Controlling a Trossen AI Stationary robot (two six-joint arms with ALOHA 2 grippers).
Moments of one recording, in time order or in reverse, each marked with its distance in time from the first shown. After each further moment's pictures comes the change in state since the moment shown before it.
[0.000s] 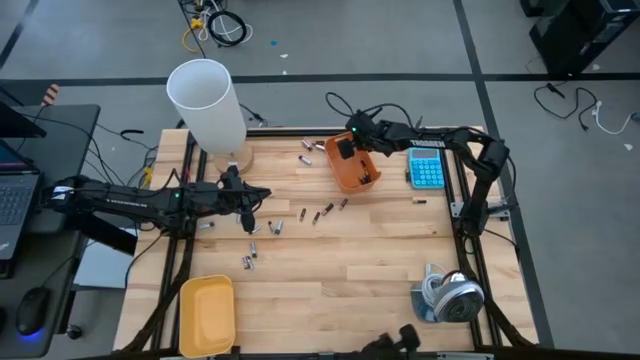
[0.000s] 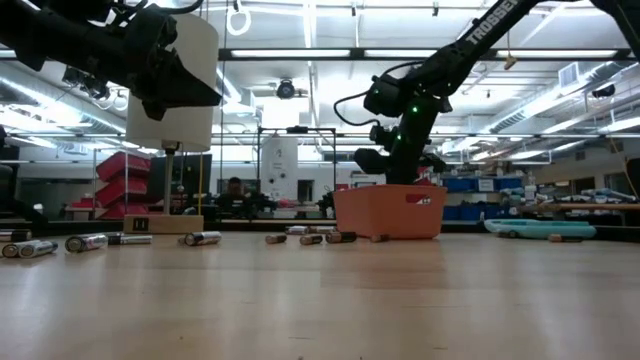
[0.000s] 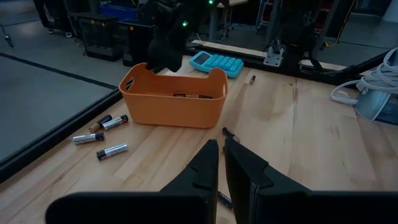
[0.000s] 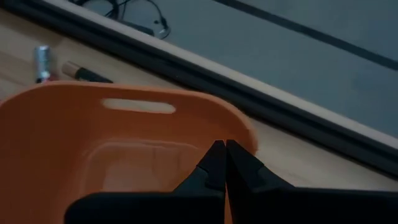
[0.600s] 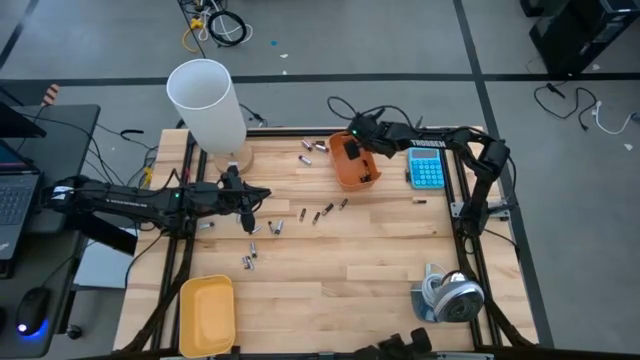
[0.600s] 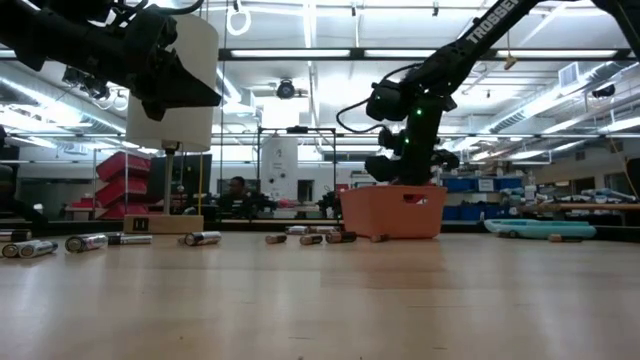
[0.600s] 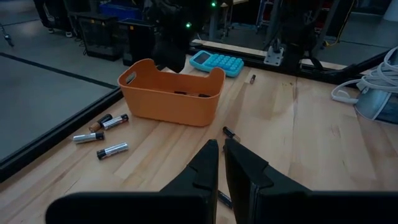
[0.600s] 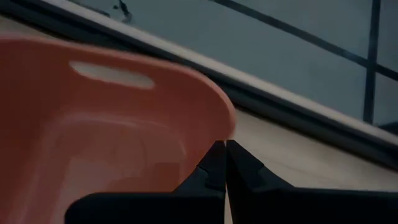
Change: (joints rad) left arm 0.000 0.000 0.000 -0.003 0.000 0.000; right arm -0.006 -0.004 0.000 -0.142 0.112 0.054
